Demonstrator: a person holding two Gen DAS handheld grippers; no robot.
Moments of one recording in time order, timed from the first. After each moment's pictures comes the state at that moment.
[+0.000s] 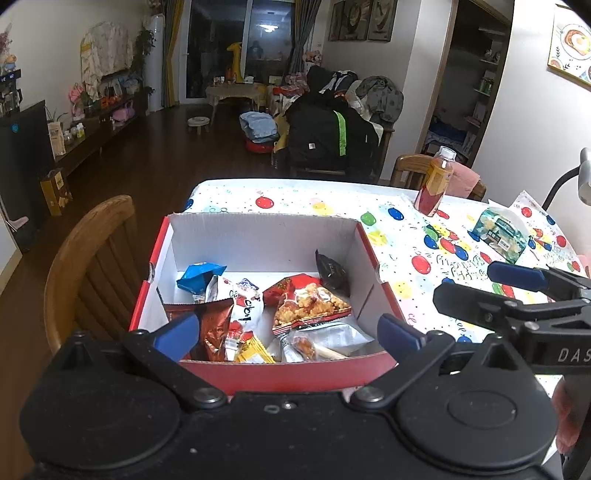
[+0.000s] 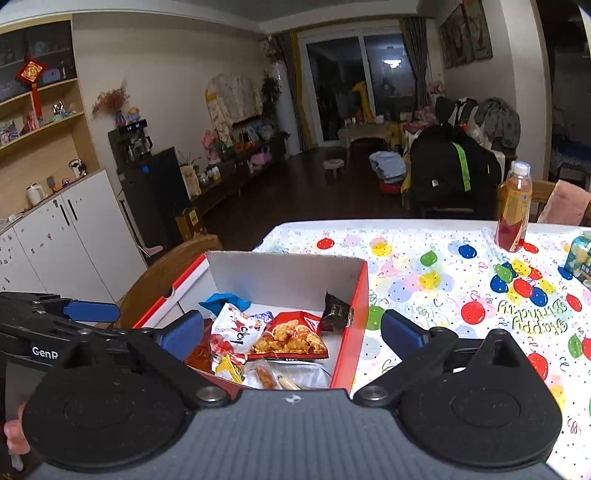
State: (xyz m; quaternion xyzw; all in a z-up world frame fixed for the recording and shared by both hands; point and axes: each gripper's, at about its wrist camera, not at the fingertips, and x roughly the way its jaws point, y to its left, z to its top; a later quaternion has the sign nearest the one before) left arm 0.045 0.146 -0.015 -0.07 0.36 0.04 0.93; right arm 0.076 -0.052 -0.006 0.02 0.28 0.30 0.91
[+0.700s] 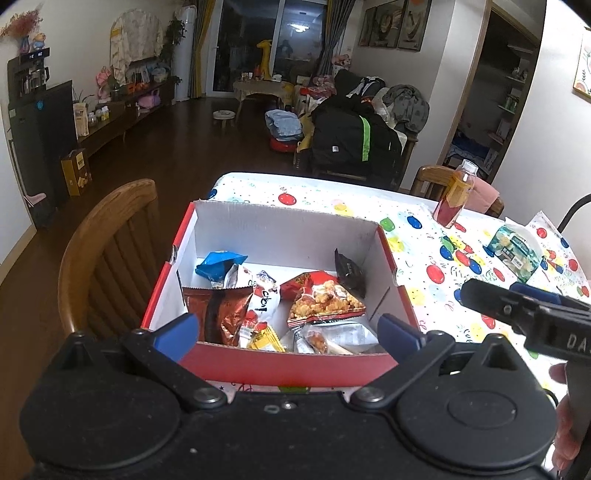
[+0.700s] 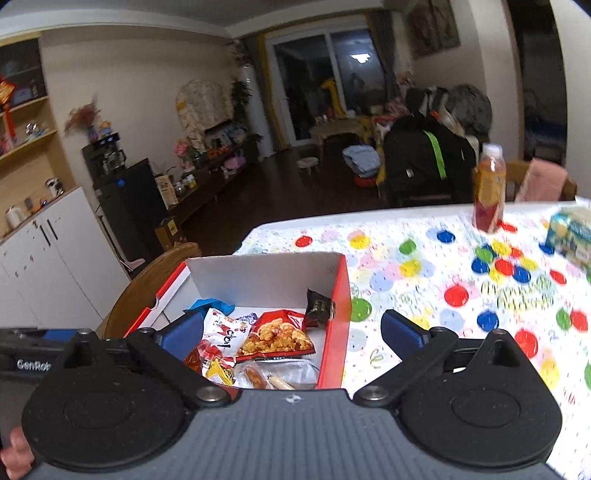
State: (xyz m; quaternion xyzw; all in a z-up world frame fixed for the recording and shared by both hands) left arm 0.034 0.157 -0.017 -0.11 0.36 0.07 0.92; right arm 0.078 -0.061 -0.009 0.06 0.30 0.26 0.91
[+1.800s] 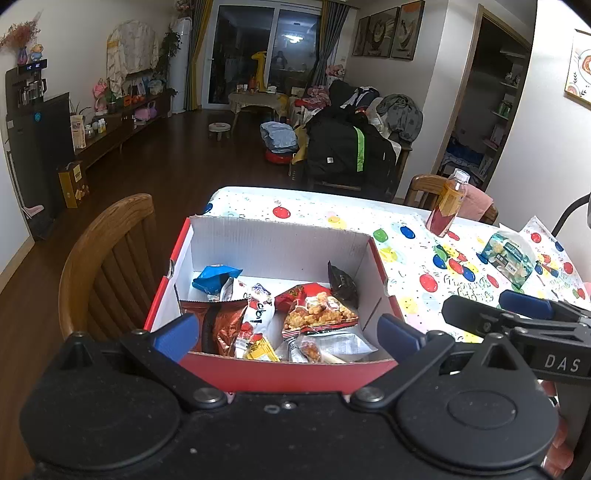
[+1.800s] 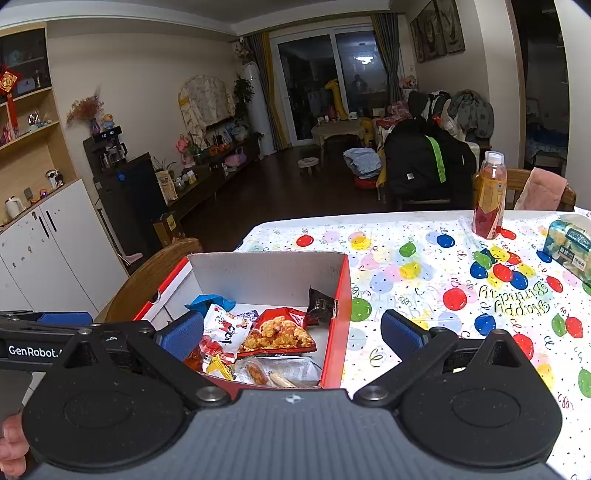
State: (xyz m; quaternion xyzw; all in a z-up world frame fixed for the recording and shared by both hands) left arm 0.027 0.152 -0.007 -0.10 0.34 0.07 0.93; right arm 0.069 -0.055 -0.005 0.04 0.30 0.26 0.92
